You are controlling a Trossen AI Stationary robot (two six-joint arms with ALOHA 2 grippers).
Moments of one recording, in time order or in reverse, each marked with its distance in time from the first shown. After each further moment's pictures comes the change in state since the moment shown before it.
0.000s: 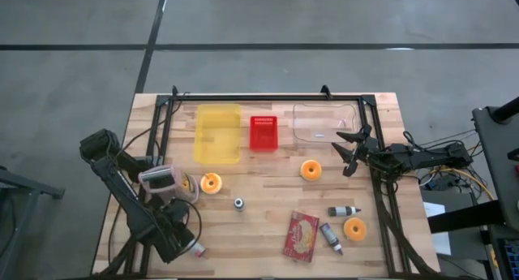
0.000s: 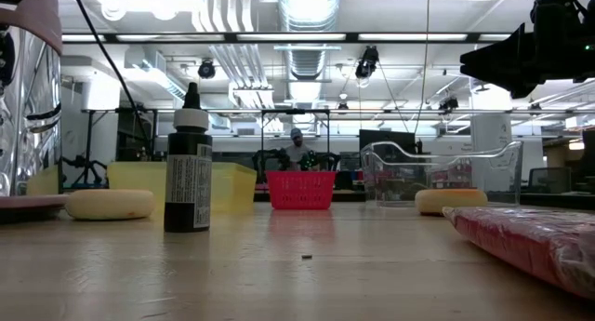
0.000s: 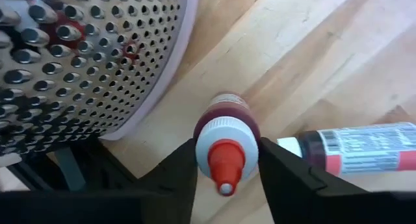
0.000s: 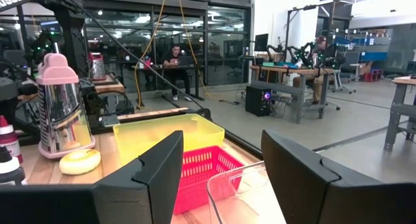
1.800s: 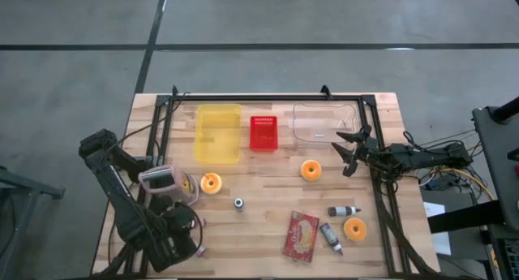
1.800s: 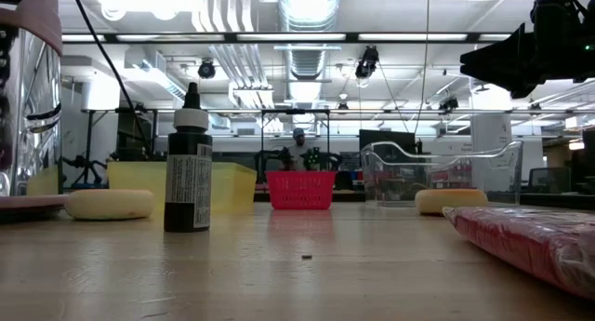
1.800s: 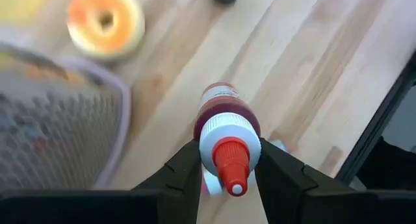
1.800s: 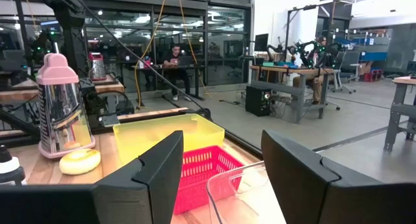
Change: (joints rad) left arm 0.000 -0.005 0.273 -0.093 -0.261 0.233; right arm 0.000 0.000 0.000 0.000 0.000 0.000
